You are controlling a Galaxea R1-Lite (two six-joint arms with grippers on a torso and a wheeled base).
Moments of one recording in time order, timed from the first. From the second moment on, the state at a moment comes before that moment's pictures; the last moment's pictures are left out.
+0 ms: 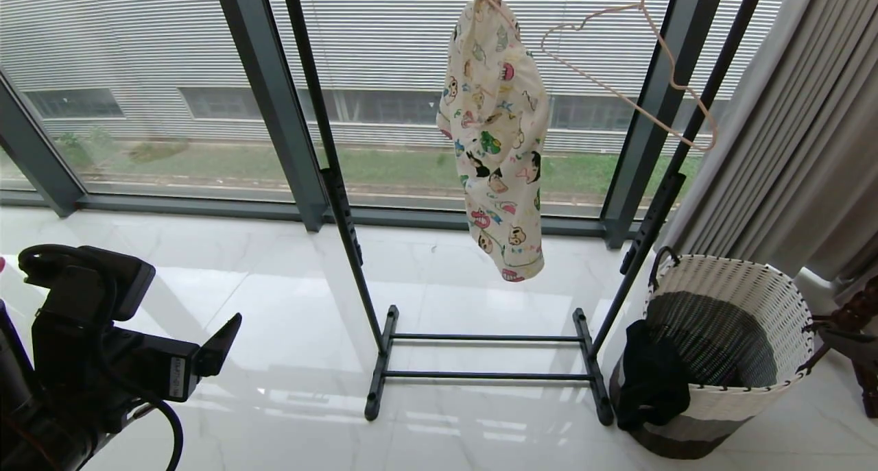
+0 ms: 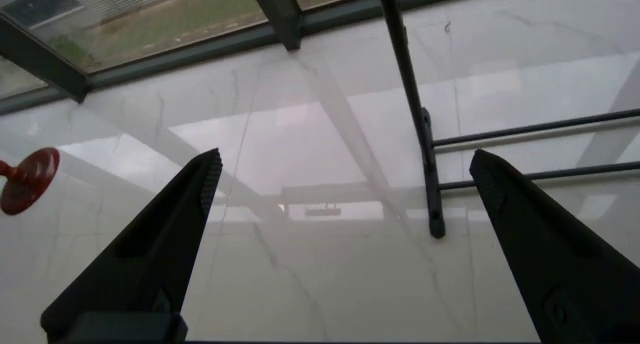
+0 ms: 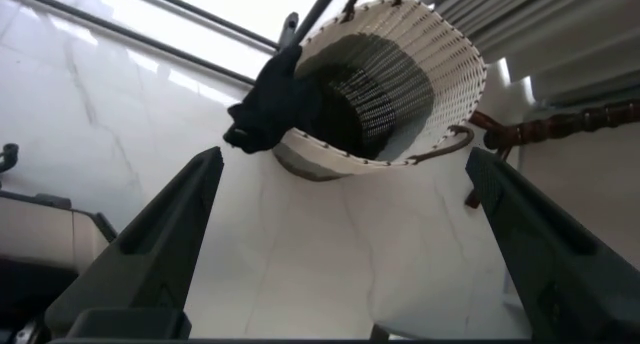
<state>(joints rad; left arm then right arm) -0.31 1.21 -0.28 -0.71 0.41 0.33 0.48 1.02 -0.93 0.46 -0.41 -0.16</state>
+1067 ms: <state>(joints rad) -0.32 1.19 -0.28 -0.71 0.41 0.33 0.49 1.05 -0.84 0.34 -0.27 -0.23</state>
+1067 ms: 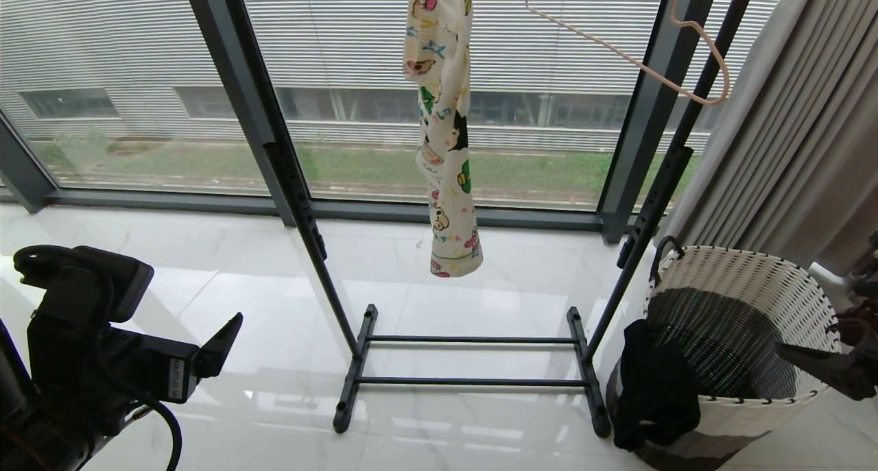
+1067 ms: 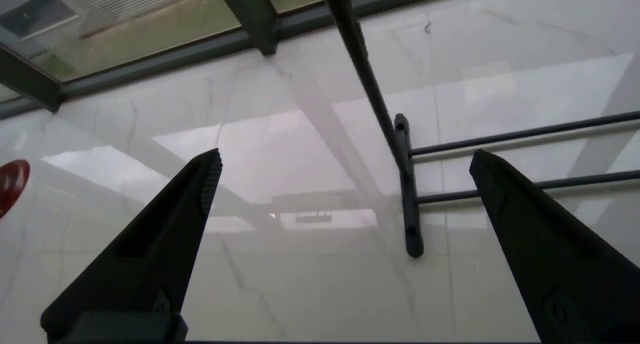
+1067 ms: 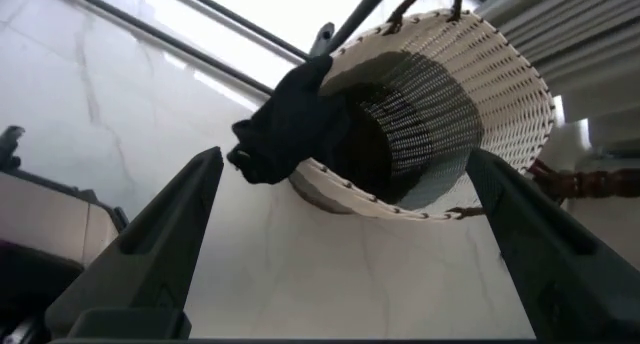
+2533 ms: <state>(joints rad) -0.31 1.13 -0.25 -0.71 0.42 0.33 0.54 1.62 -0.28 -0.40 -0.23 -0.59</state>
